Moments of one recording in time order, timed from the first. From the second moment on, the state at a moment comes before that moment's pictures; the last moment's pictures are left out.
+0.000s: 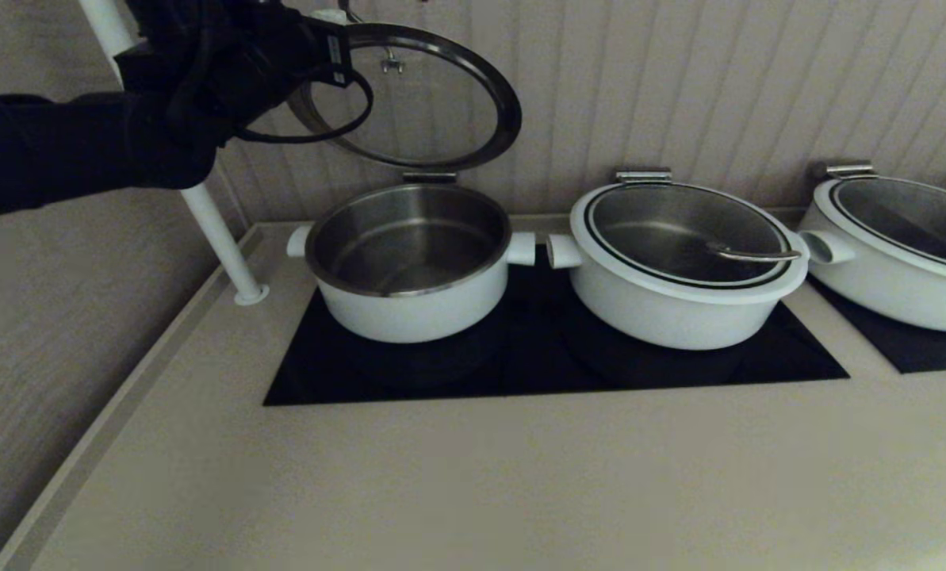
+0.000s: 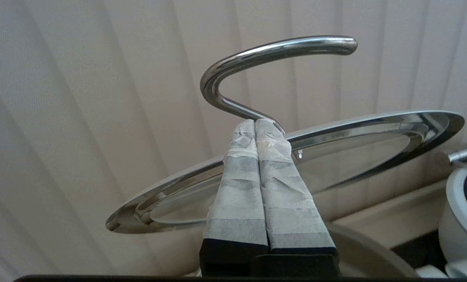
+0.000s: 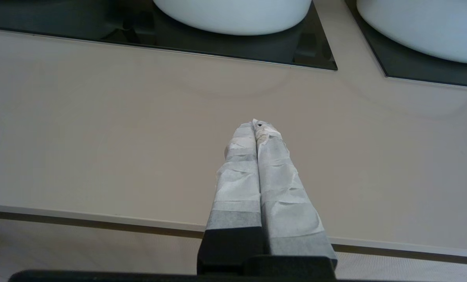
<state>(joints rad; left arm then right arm) -0.25 2.05 -1.91 -0.42 -0.04 0.18 -0.01 0.00 0.00 0.00 0.06 -0.12</state>
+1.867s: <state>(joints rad) -0.28 1.83 -1.51 -0.42 -0.04 0.19 -0.01 0.00 0.00 0.00 0.06 -0.12</state>
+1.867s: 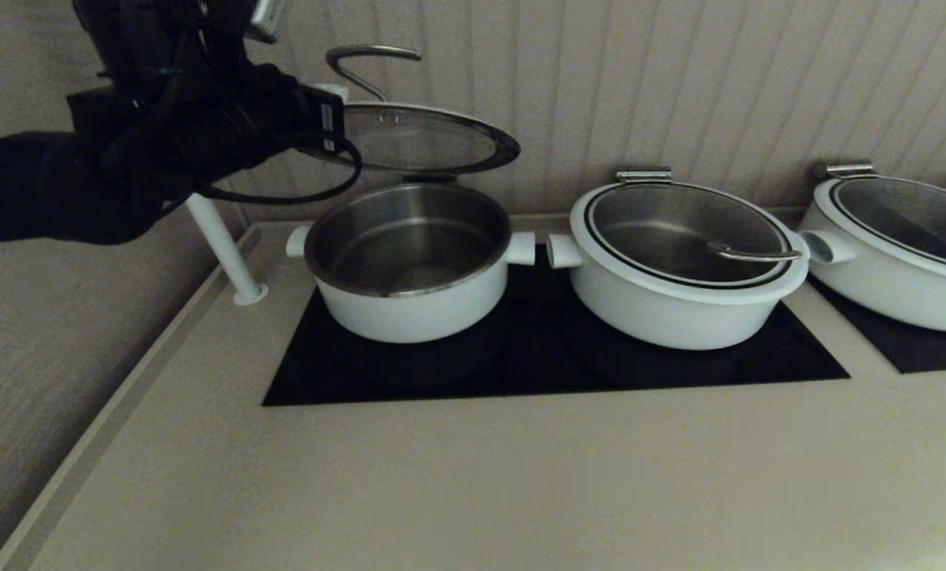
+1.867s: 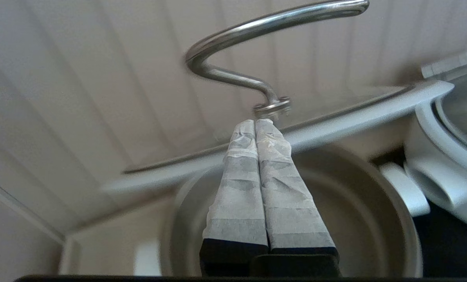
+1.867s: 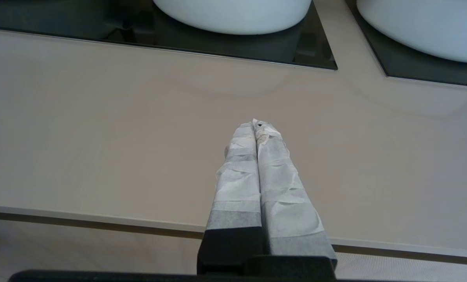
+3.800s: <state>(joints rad) -0.29 1.78 -1.33 -0.48 -0.04 0.20 -0.01 0.00 0.00 0.00 0.06 -0.12</state>
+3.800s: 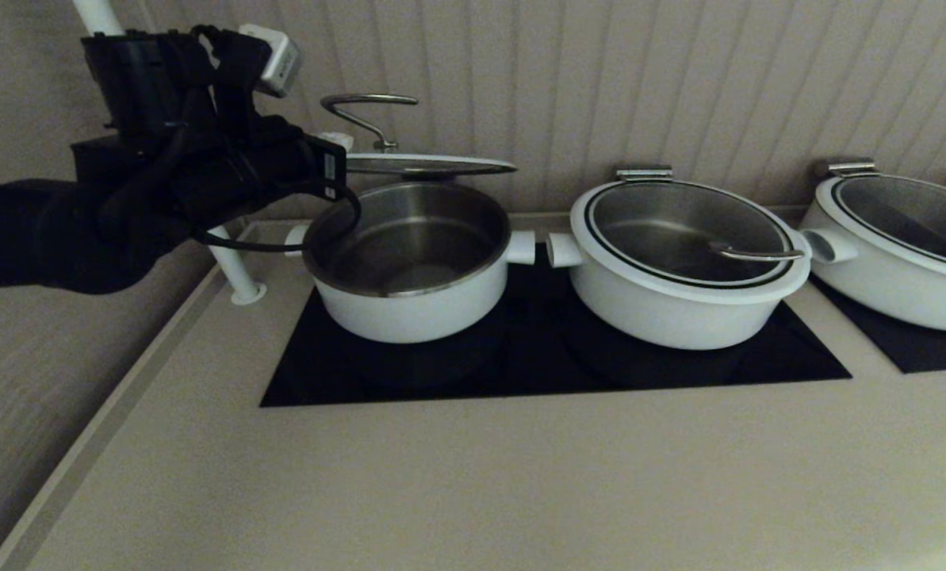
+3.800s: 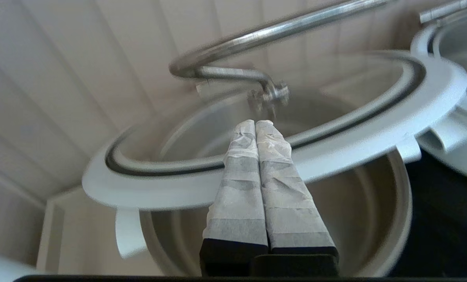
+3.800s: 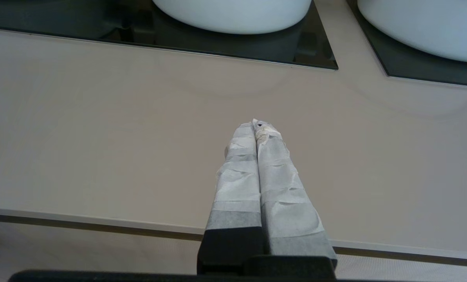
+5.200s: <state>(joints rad) -0.29 1.74 -1.12 -0.53 -0.03 0.20 -0.01 0.00 0.00 0.00 0.06 -0.12</state>
